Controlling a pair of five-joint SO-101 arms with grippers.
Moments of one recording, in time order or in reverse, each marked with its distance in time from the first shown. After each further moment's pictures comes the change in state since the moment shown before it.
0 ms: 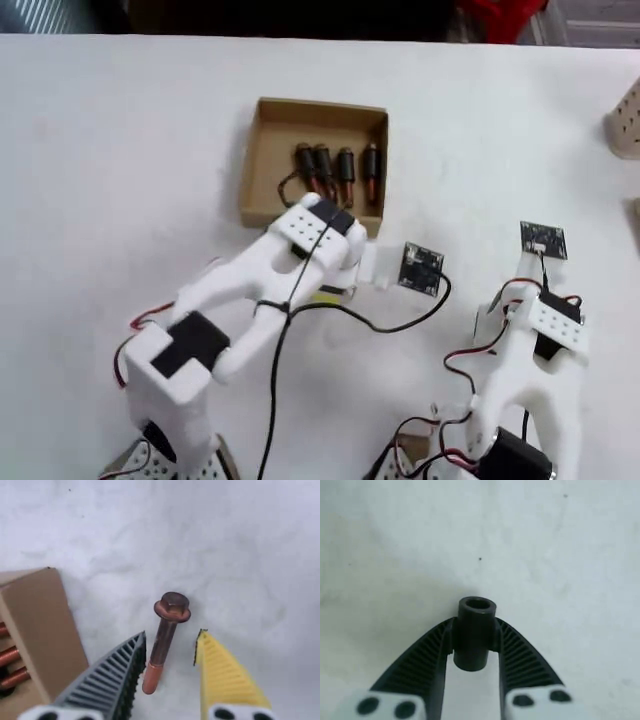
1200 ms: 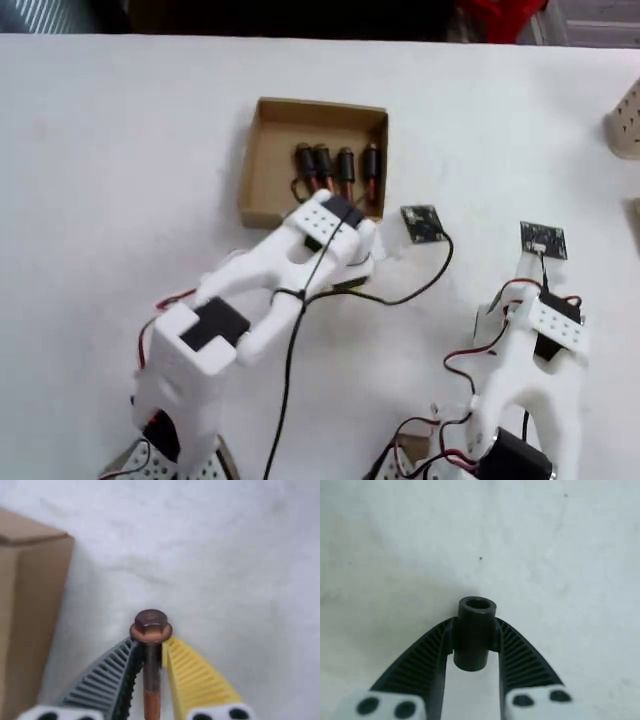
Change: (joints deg) left arm -0.2 9.7 -8.2 0.3 34.3; right arm -0.1 0.0 0.4 0.0 0.1
